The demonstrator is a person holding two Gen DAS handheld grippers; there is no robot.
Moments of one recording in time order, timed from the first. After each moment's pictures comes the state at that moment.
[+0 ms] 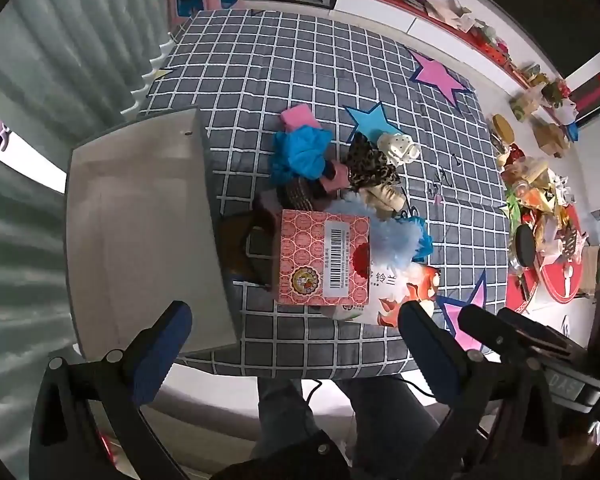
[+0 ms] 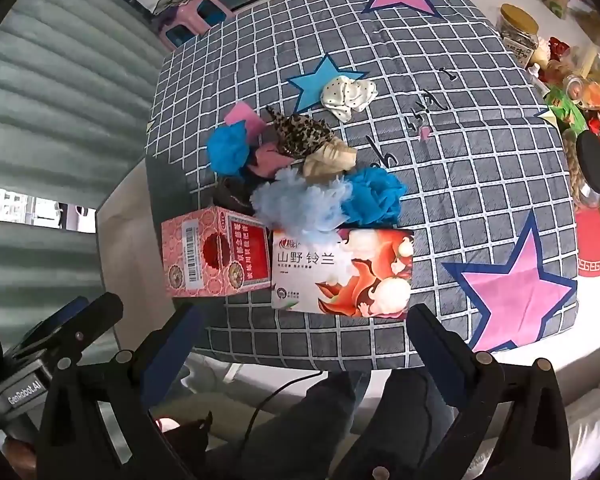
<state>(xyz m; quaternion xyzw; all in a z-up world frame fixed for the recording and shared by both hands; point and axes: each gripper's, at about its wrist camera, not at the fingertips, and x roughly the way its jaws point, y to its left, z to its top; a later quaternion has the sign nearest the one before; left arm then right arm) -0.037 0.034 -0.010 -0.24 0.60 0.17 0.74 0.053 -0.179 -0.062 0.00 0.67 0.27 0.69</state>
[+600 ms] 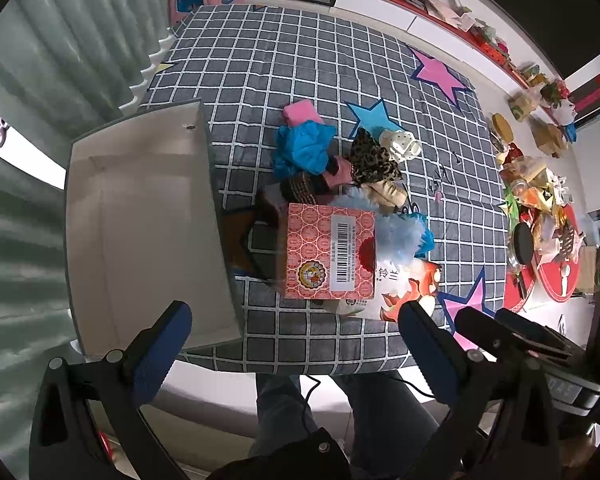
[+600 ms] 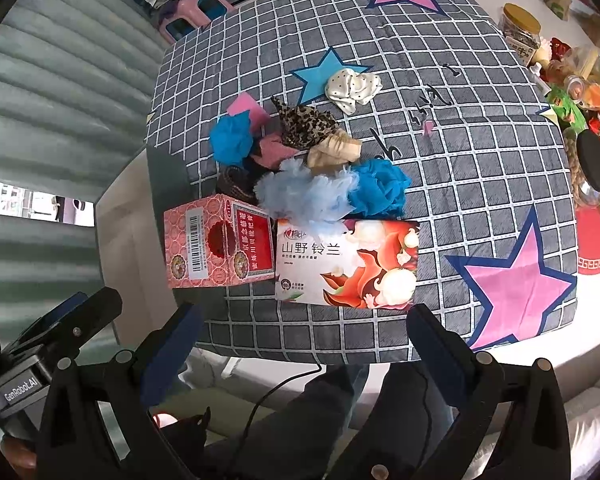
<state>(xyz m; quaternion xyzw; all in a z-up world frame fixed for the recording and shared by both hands) -0.044 0.037 -0.012 -0.25 0.60 0.17 0.74 0.042 -0.169 -0.061 -0.01 0.67 0.27 0.69</state>
